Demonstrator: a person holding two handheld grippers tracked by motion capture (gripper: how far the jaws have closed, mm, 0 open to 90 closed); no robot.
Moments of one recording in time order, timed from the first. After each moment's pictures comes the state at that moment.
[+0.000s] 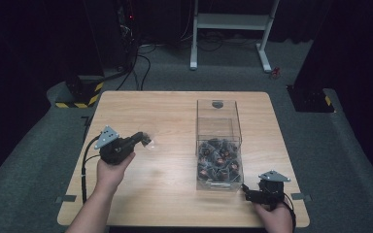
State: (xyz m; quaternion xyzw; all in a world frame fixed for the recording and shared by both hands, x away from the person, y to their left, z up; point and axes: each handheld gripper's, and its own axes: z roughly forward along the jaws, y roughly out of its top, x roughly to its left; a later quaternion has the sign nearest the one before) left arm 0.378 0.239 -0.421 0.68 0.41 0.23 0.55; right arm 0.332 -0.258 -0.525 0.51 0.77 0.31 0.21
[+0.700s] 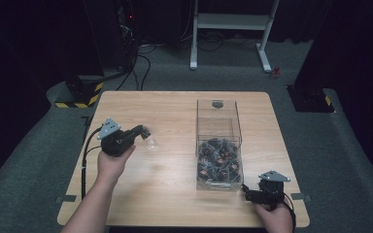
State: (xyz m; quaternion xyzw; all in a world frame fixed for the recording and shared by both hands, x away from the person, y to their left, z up) left arm 0.400 0.239 -0.414 0.69 0.42 0.24 0.54; right arm 0.332 -0.258 -0.525 0.51 0.77 0.31 0.21
